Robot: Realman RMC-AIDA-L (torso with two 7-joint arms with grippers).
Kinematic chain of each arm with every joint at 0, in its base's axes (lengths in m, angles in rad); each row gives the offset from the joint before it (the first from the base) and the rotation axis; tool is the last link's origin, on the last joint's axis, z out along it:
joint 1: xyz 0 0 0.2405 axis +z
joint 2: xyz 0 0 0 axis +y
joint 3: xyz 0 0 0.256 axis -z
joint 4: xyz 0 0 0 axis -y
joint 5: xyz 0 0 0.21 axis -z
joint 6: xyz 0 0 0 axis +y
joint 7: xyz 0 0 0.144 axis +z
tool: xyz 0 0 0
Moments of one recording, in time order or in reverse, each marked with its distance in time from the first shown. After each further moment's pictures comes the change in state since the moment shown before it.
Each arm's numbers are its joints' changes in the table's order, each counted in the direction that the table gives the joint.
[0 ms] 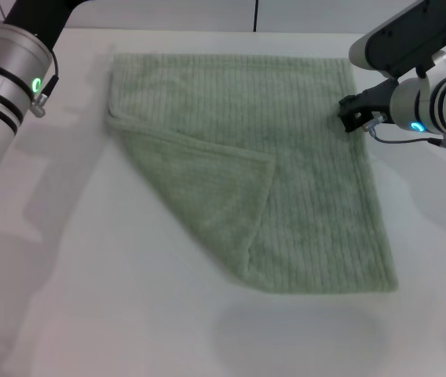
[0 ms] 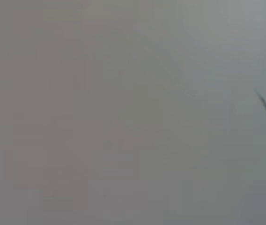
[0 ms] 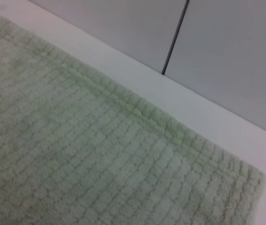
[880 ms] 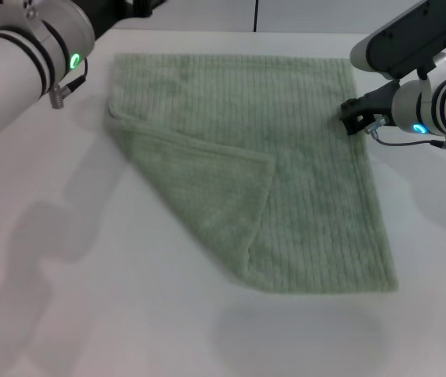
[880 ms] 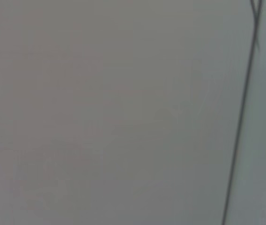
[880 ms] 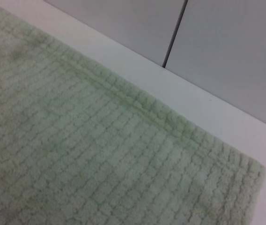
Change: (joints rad) left arm 0.107 0.001 -0.001 0.643 0.001 -0.943 0.178; right arm 0.001 -0.003 0.000 0.000 0.000 -0.019 -0.002
